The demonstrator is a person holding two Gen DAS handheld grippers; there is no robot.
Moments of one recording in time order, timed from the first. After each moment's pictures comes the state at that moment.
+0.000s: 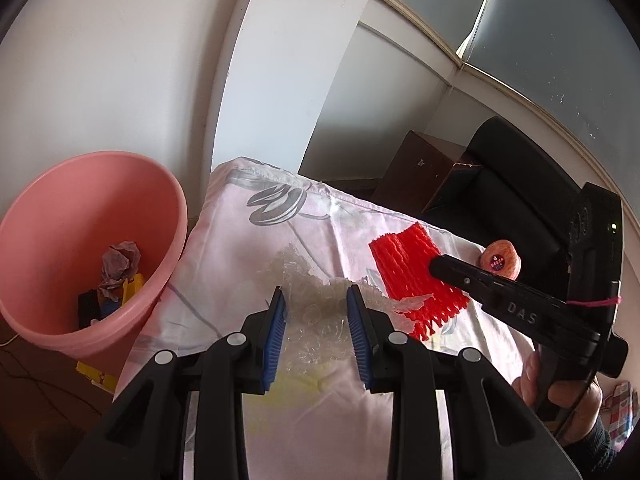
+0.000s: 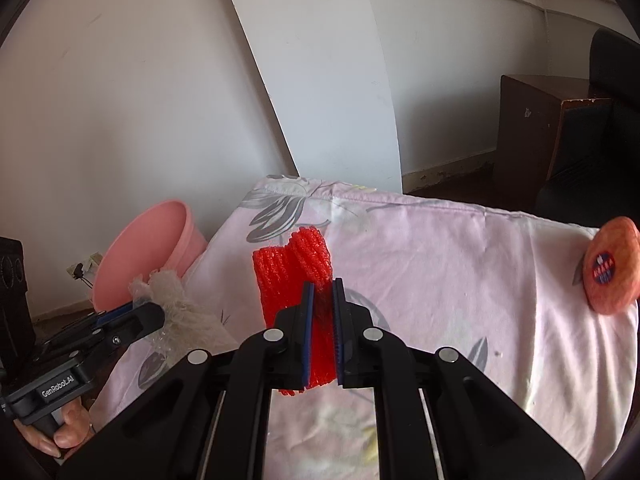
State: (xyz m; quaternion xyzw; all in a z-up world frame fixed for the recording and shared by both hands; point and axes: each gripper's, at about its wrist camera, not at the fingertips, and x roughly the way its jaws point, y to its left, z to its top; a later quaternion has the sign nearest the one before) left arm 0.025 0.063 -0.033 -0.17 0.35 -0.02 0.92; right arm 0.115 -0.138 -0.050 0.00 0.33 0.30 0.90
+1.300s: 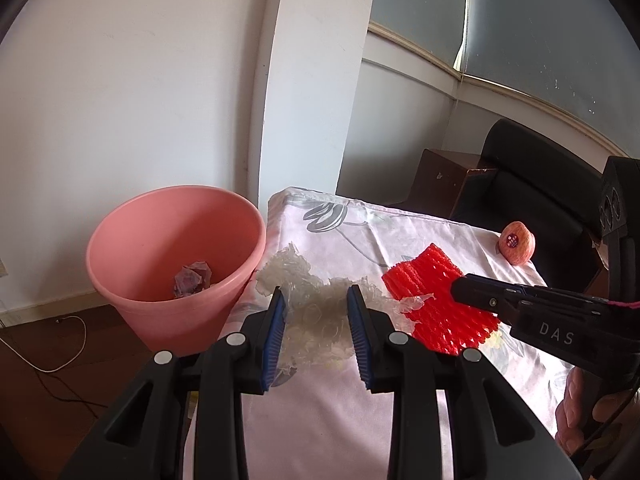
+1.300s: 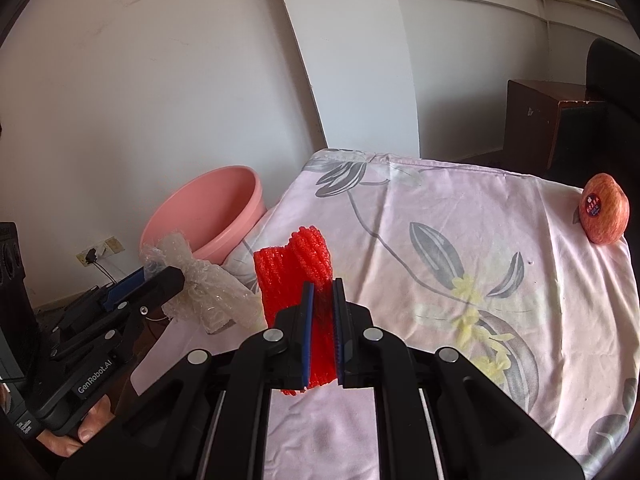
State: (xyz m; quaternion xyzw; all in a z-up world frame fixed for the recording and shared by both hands) left arm -0.068 0.075 -0.019 -0.09 0.28 0.04 0.95; right arm 0.007 -0.106 -0.063 -0.01 0.32 0.30 0.90
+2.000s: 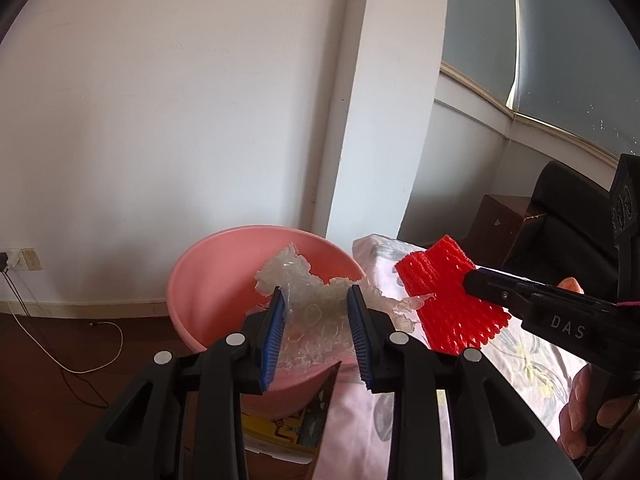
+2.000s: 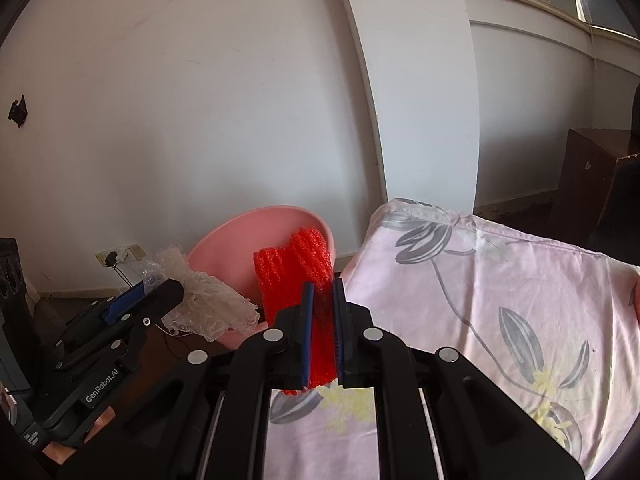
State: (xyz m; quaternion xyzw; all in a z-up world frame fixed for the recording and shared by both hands) left arm -0.065 0.167 0.001 -0.11 0.24 0.13 0.96; right arm 0.026 -0.012 -0.037 -0.03 0.27 0.37 0.89
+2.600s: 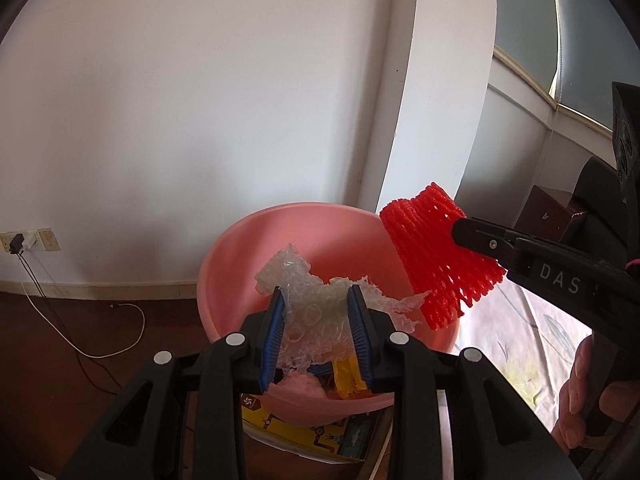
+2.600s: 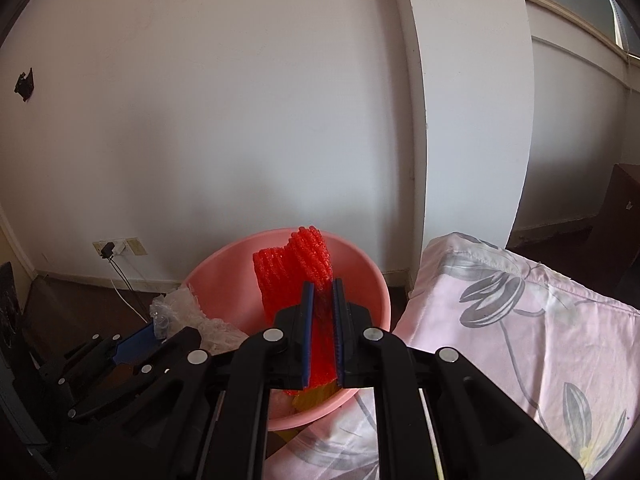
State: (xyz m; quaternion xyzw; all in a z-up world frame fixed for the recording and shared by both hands) left arm -0.029 0.228 -0.037 -0.12 0.29 0.18 0.93; right arm 0.062 0.084 -0.049 -0.07 0.26 0.39 0.88
